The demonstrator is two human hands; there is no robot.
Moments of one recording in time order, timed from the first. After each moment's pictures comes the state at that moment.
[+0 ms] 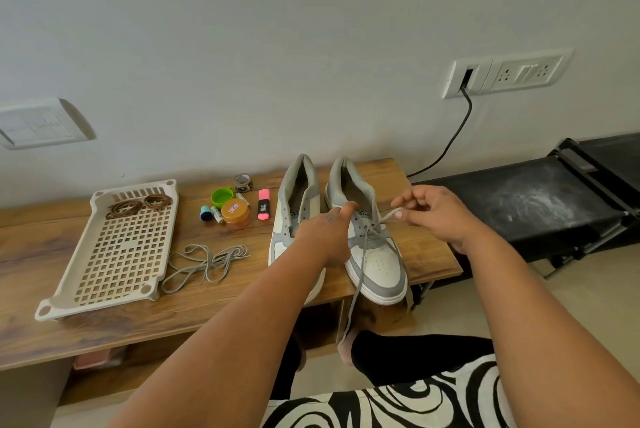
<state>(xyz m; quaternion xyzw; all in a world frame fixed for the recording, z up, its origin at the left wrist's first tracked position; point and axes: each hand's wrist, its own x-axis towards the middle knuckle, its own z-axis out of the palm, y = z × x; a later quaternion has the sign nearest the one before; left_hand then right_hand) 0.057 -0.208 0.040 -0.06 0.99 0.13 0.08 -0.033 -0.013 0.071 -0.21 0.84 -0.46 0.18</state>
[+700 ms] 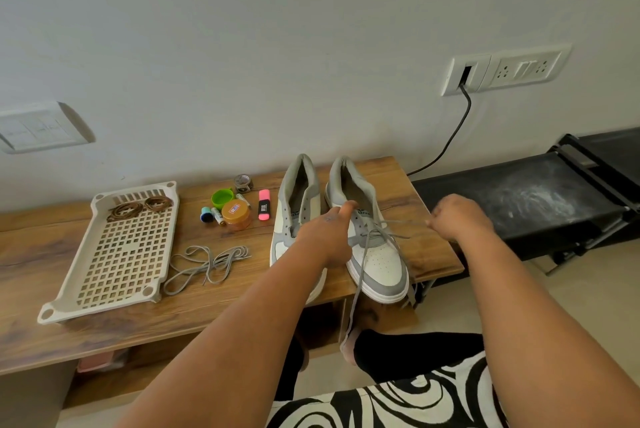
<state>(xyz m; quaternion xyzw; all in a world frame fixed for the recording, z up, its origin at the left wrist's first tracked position) 0.056 -0.209 0.035 -0.06 0.98 0.16 0.08 -0.059 0.000 0.040 -0.03 0.98 -0.13 0.12</state>
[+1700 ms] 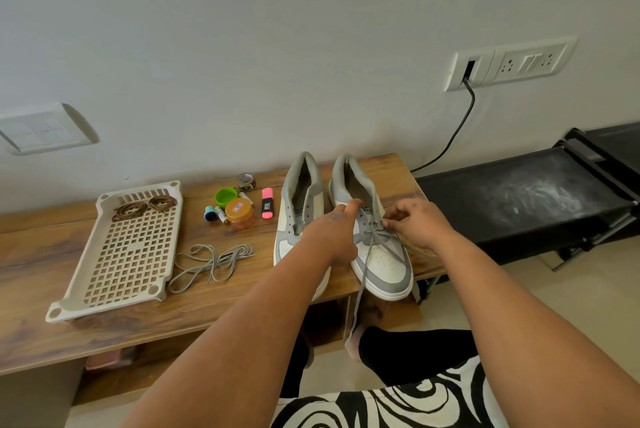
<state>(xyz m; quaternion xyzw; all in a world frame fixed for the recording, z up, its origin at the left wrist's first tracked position) 0.056 -0.206 0.036 -0.06 0.98 0.16 0.09 -0.036 -0.041 0.025 -0.19 0.91 -0.33 0.17</state>
